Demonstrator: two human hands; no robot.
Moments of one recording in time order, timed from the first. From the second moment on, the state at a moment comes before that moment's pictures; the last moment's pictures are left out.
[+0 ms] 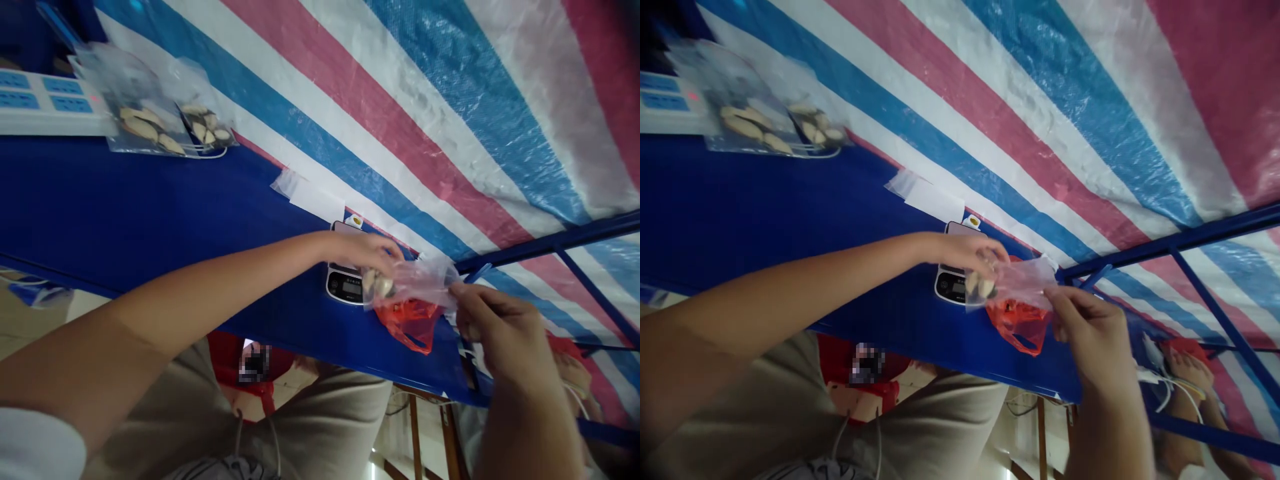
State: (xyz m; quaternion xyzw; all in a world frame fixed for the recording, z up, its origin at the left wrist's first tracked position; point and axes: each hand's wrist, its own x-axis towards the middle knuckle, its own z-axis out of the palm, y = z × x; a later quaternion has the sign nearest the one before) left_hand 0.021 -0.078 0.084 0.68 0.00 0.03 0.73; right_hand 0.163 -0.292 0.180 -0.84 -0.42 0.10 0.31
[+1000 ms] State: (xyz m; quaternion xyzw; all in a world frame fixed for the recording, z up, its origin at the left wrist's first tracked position) left_hand -0.016 0.006 0.007 0.70 0.34 0.50 0.37; right_hand 0.171 -0.272 -0.014 -0.75 -0.20 0.05 0.63
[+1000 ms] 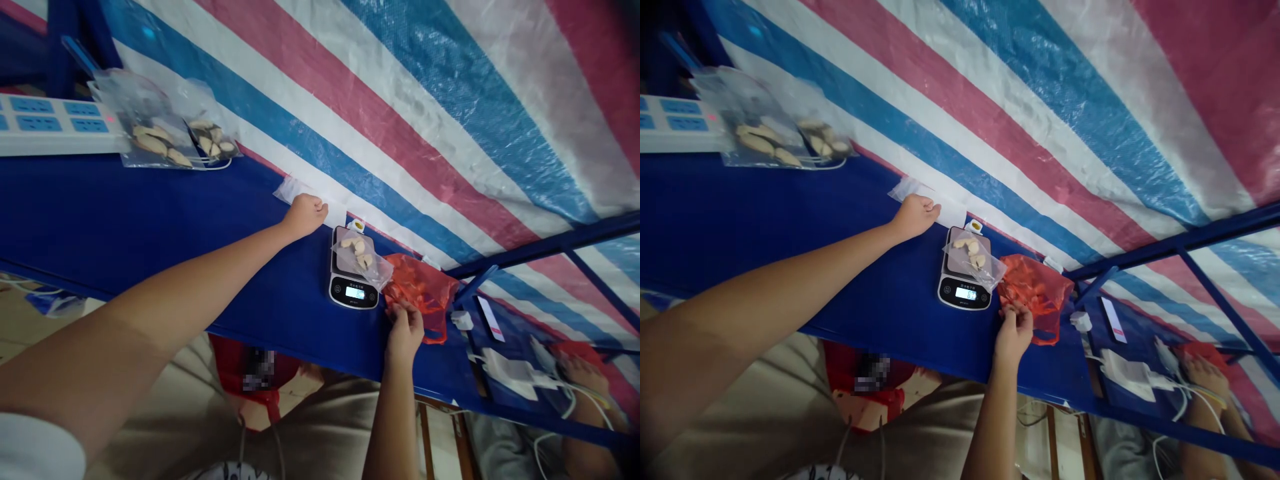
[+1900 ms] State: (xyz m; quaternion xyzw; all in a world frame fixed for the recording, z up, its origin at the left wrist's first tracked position) left_hand -0.019 0.007 0.007 0.71 0.37 0.43 0.42; right_hand 0.141 -0.336 -0.015 -0.88 -0.31 -0.20 0.30
